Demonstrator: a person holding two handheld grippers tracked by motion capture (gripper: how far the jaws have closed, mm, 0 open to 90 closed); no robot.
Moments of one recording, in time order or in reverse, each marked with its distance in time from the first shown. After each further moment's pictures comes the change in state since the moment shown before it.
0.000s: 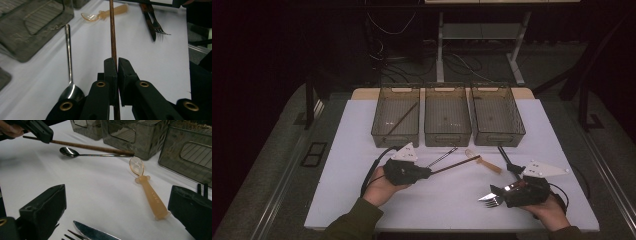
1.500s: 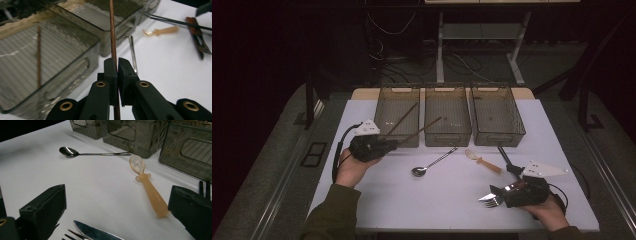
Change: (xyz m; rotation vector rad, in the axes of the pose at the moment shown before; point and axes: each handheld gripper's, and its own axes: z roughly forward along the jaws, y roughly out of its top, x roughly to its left) left arm 0.059 -0.006 -0.072 -0.094 0.245 -0.132; right arm -0.001 -0.002 0.002 0.004 0.001 0.017
